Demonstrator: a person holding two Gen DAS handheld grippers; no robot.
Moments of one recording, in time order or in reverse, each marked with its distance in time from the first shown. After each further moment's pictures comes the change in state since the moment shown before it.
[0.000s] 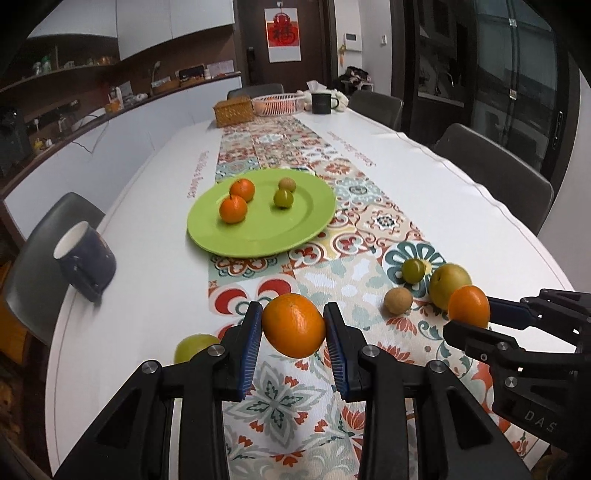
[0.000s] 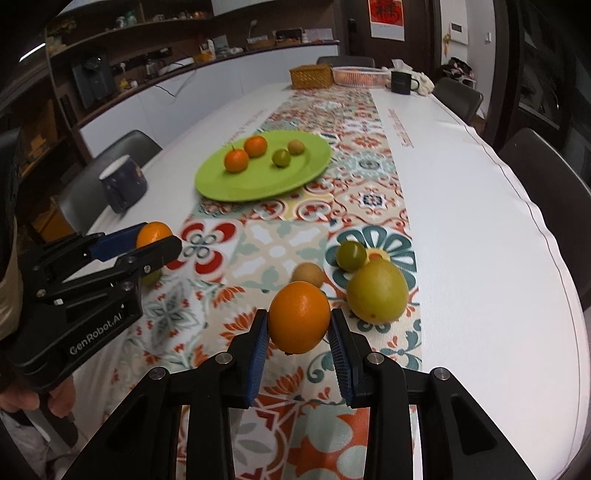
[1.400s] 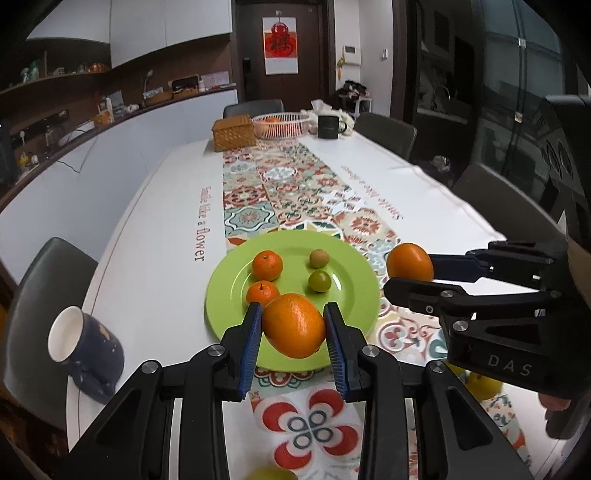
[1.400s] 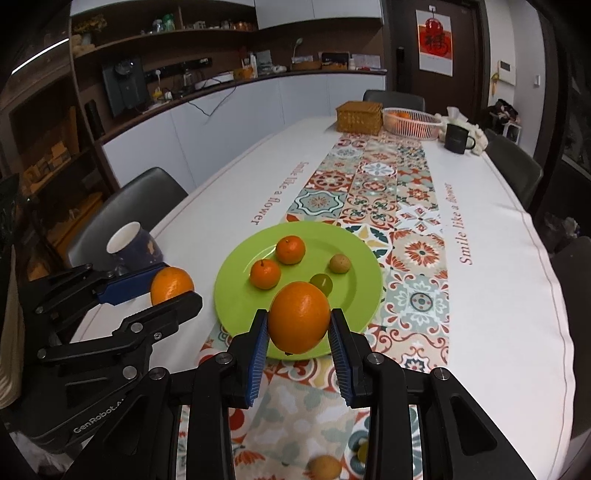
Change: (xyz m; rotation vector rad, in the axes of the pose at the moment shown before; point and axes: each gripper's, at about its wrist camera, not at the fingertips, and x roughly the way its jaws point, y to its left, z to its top) left arm 0.056 0.064 0.103 0.009 -0.017 -0.046; right arm 0.061 0.024 0.162 -0.132 -0.045 0.100
